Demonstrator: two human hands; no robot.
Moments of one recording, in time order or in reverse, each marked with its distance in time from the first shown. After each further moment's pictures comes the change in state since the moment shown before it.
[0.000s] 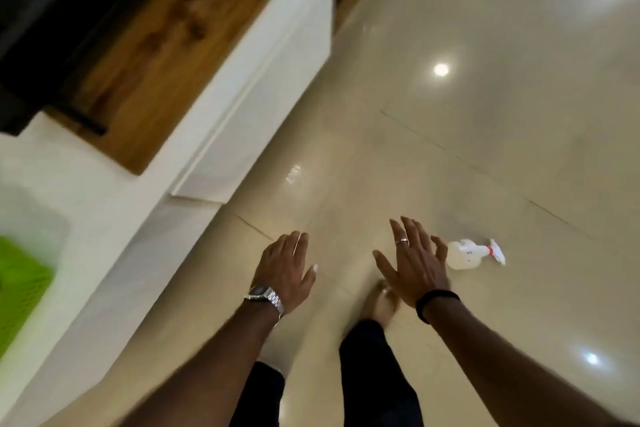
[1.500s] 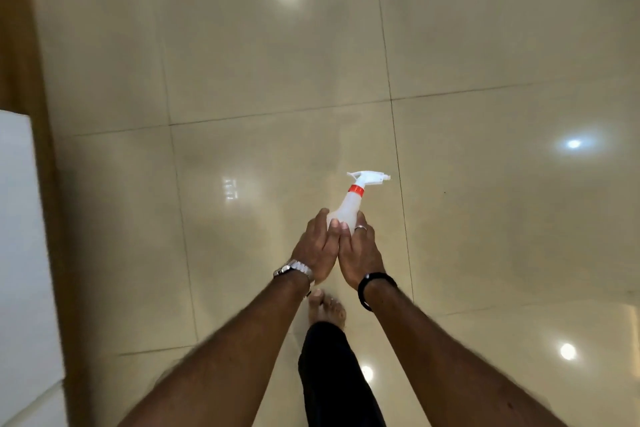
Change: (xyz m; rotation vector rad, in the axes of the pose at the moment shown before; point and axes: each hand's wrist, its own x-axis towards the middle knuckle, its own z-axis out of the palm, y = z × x) left_hand 0.245 0.332 0.169 -0.333 -0.457 0.174; right_hand 0.070 0.228 0.136 1.243 0.121 0.813
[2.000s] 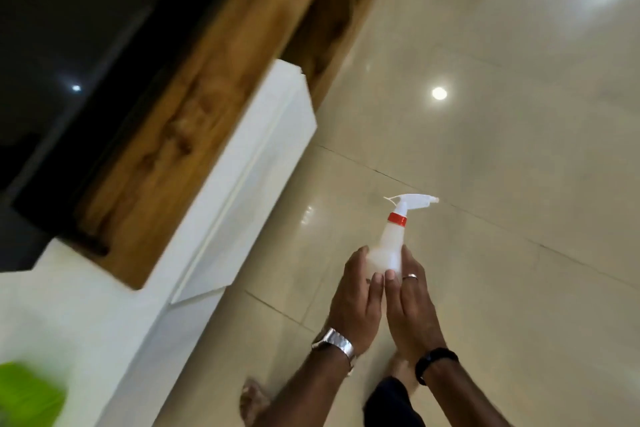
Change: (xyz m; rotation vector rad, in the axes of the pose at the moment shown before) left_hand -0.283 -0.081 -0.217 -0.377 0.709 0.034; right_hand -0.249 -0.222 0.108 -0.161 -0.235 -0.659
